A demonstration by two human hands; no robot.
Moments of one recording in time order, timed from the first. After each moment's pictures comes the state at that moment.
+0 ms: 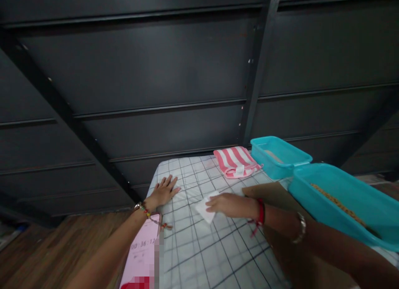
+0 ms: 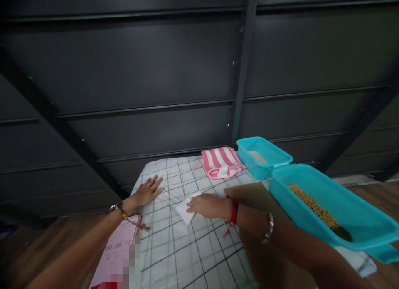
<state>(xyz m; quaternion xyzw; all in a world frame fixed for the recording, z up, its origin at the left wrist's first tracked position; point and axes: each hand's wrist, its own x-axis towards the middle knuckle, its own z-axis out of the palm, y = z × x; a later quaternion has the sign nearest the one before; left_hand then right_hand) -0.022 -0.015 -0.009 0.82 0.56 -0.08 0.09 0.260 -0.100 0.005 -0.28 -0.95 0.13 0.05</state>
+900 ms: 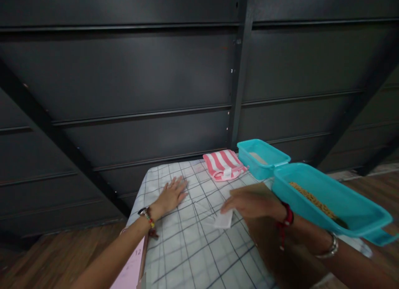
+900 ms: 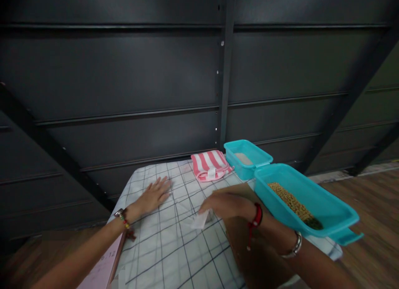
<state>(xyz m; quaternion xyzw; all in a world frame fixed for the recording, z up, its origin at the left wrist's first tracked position) 0.040 -0.035 0.003 0.89 0.46 -0.04 0.05 0.329 -0.138 0.044 -0.34 -0.91 0.24 0.08</state>
